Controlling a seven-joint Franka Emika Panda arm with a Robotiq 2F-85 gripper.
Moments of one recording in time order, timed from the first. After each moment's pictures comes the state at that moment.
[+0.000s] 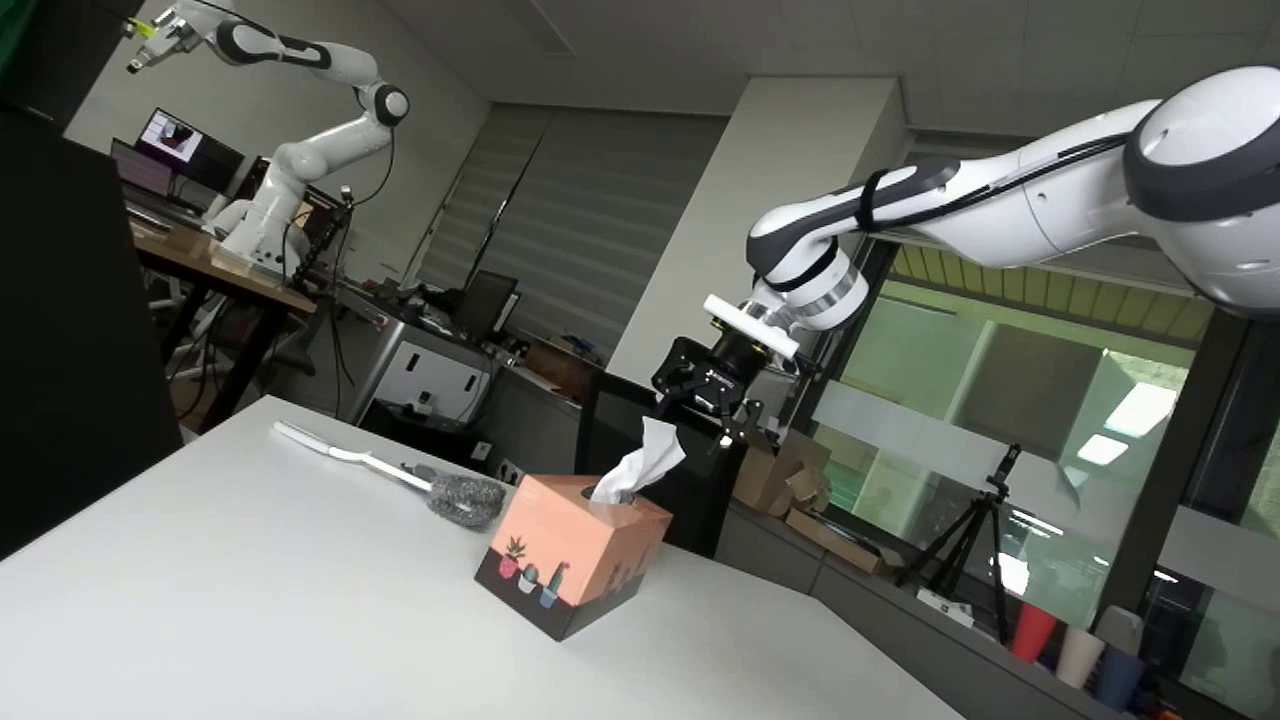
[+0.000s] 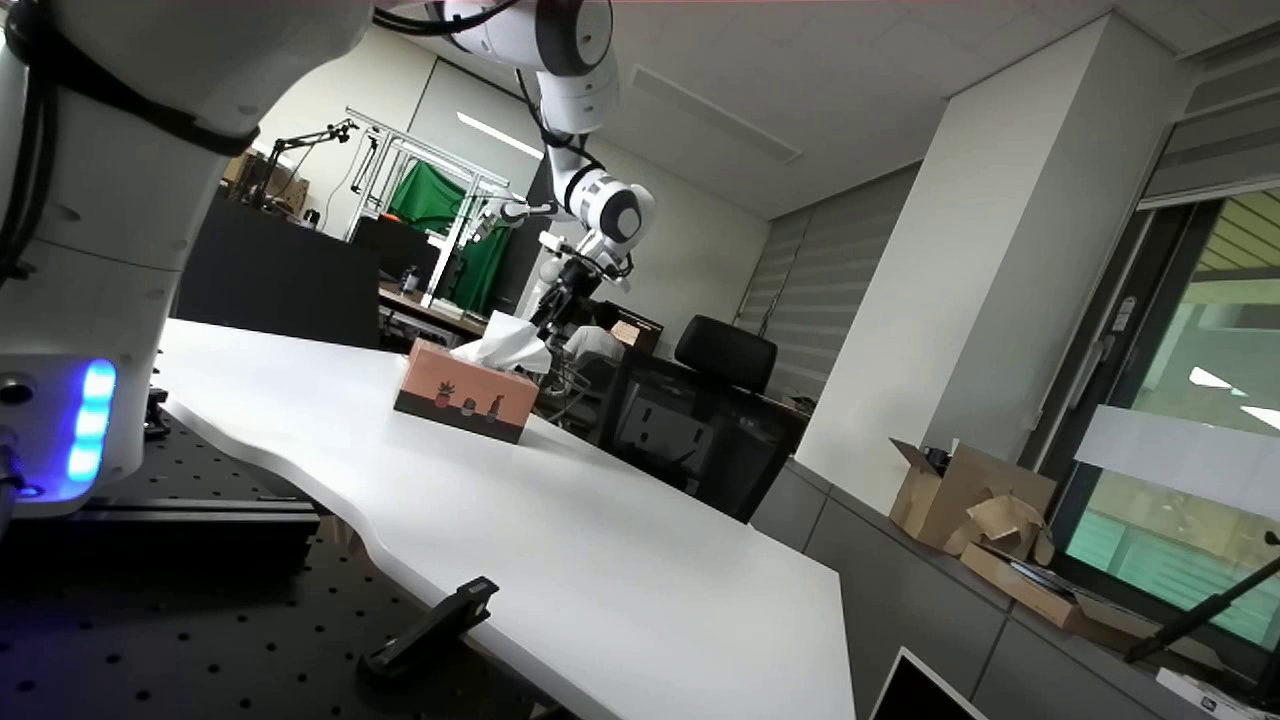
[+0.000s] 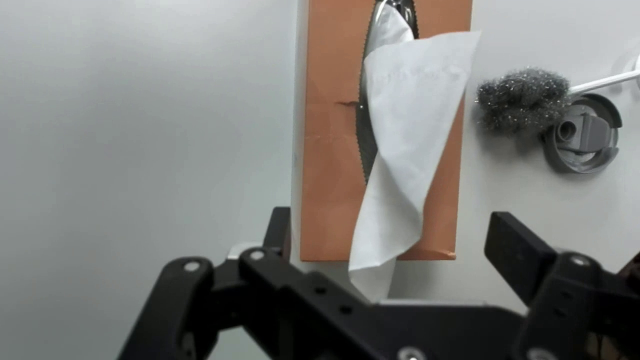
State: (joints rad) arm 0.09 0.77 0.02 -1.20 0.29 1.88 0.67
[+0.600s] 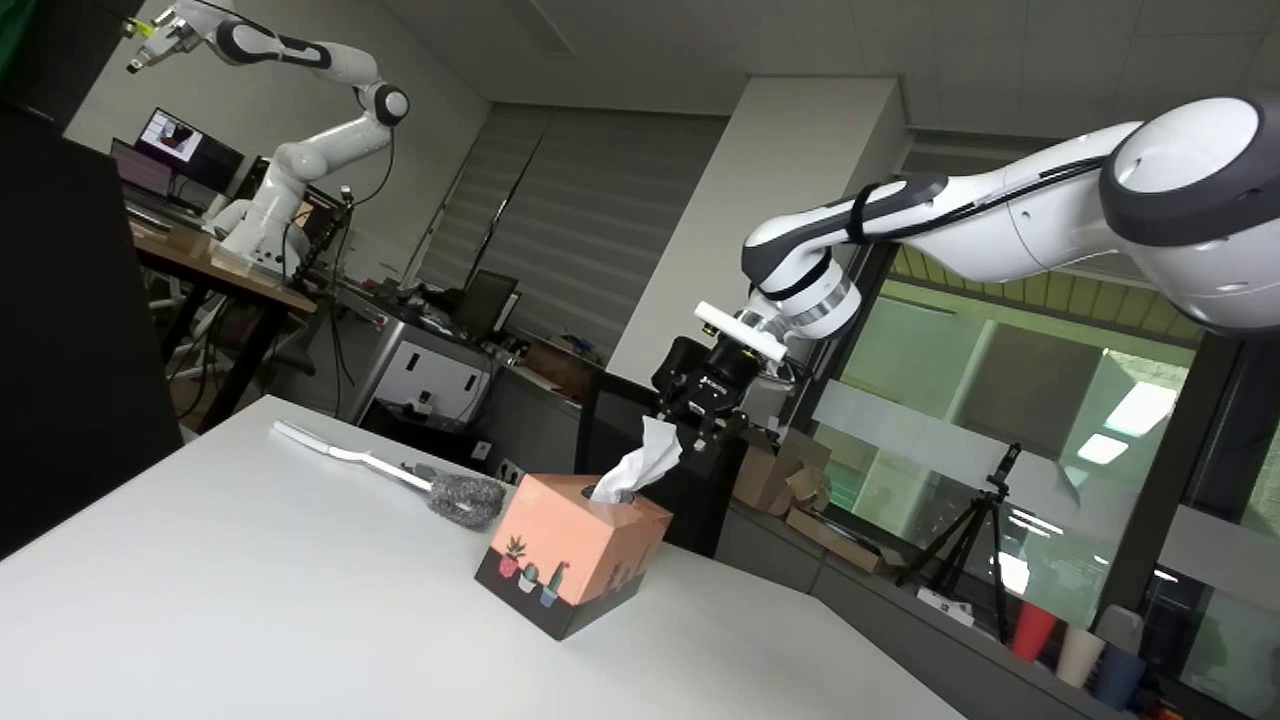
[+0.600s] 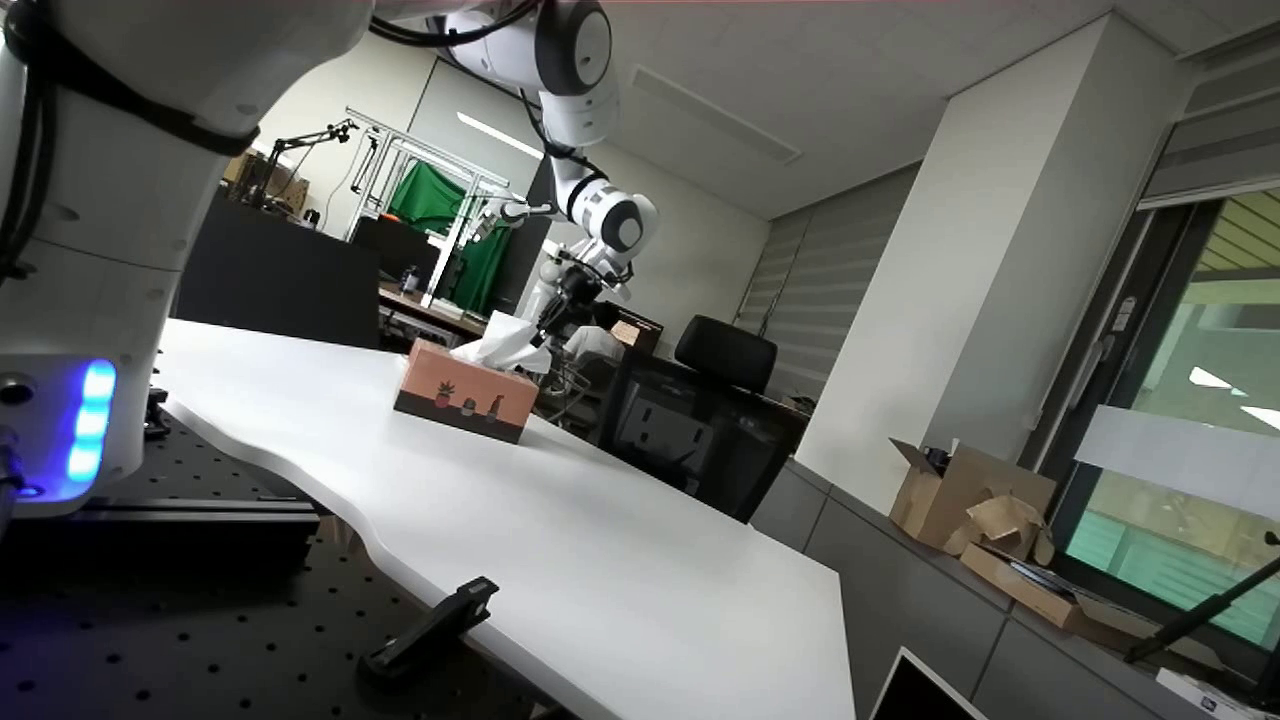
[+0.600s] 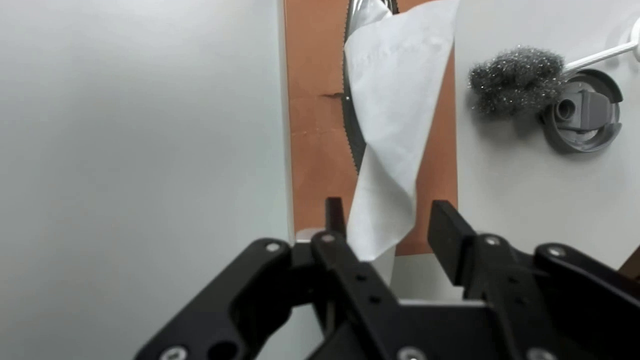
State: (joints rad) arm 0.08 0.82 0.02 -1.14 0.31 1.87 0.74
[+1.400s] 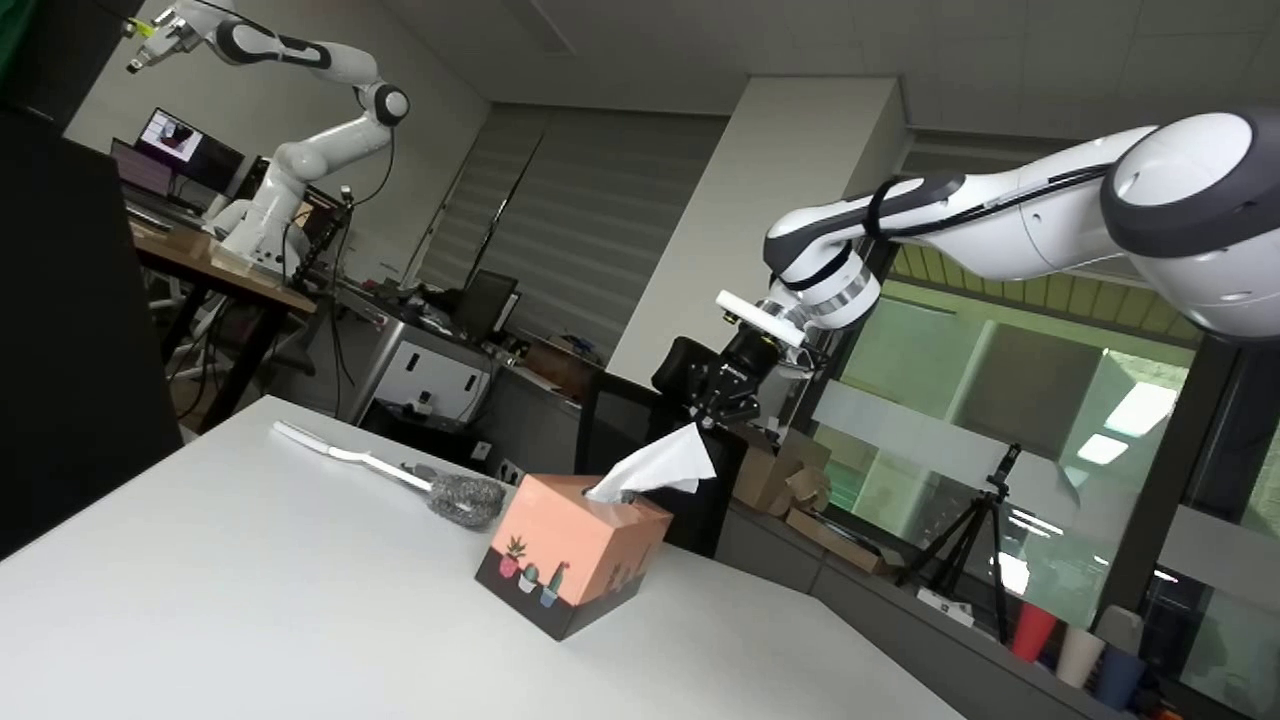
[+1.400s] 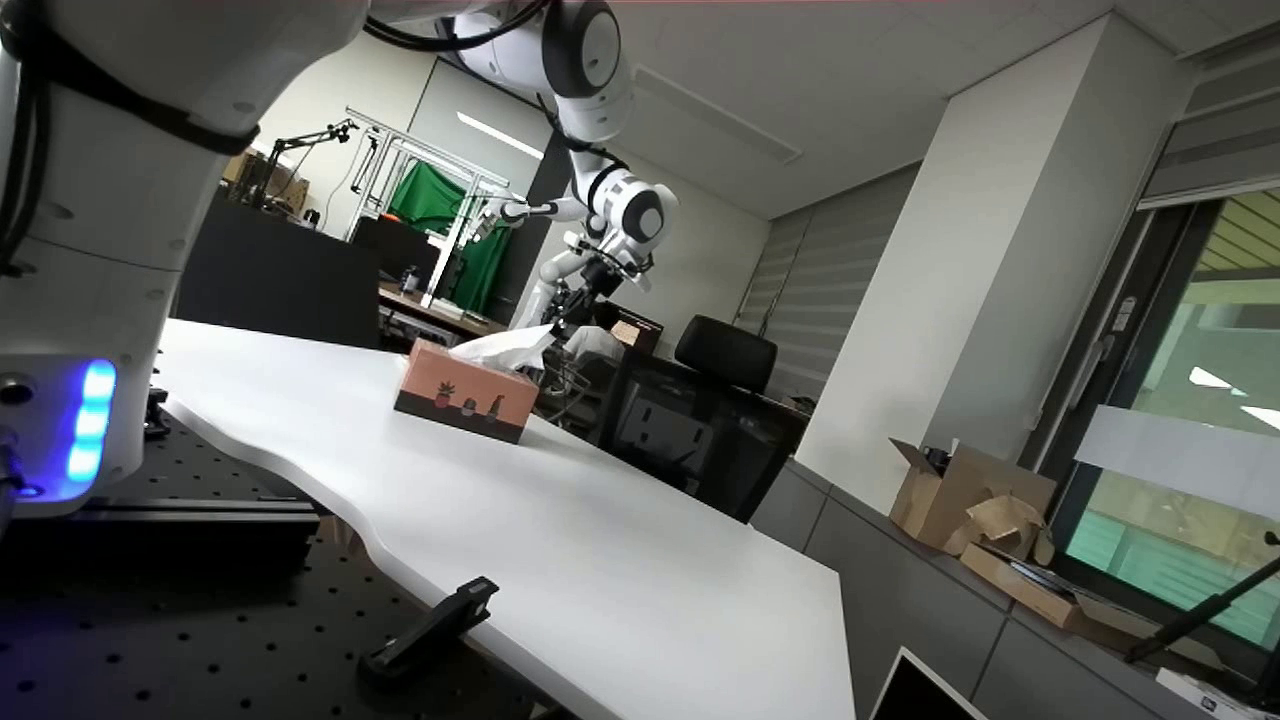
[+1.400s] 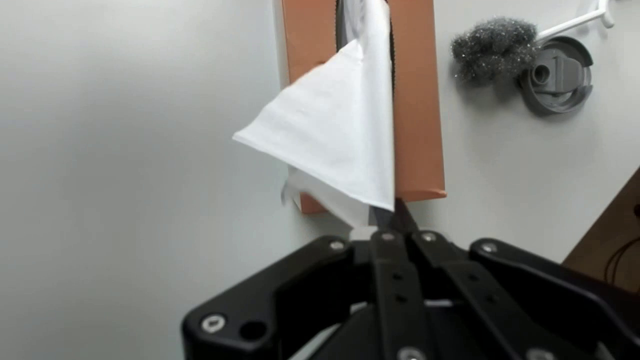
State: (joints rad) arm 0.04 0.83 0.02 -1.05 0.32 1.81 0.76
